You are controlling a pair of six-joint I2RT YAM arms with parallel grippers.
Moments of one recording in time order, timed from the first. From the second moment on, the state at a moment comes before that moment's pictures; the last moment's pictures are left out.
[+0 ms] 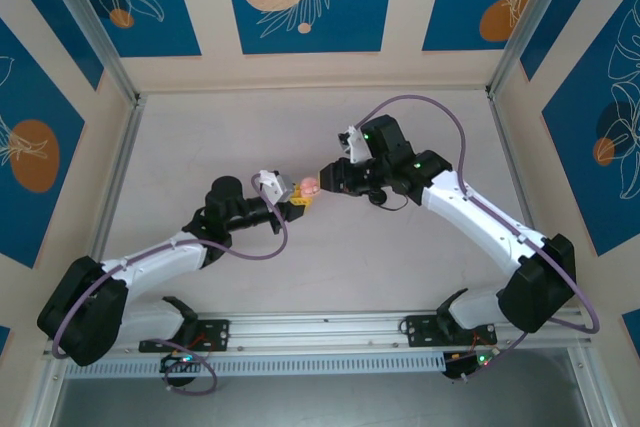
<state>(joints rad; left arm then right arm) -0.61 1.22 0.51 0.53 0.57 0.11 0.62 1.37 1.21 -0.62 -0.50 0.64</state>
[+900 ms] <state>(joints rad) -0.31 1.09 0.72 0.00 0.39 0.05 0.70 1.56 1.39 -0.65 -0.39 0.80</state>
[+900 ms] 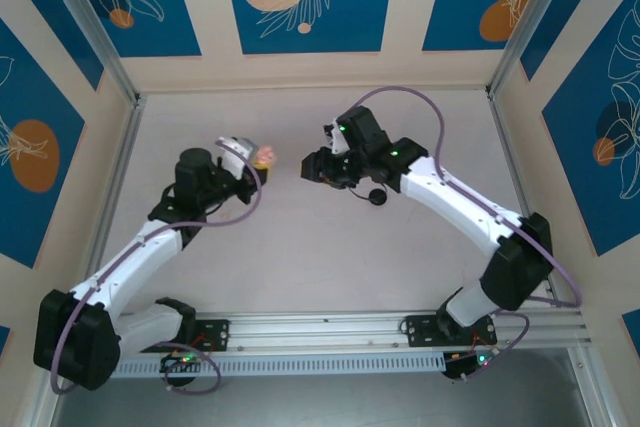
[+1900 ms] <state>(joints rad) 0.22 1.15 0.75 -0.27 0.45 -0.23 0.88 2.28 1.83 -0.47 -0.63 -0.50</state>
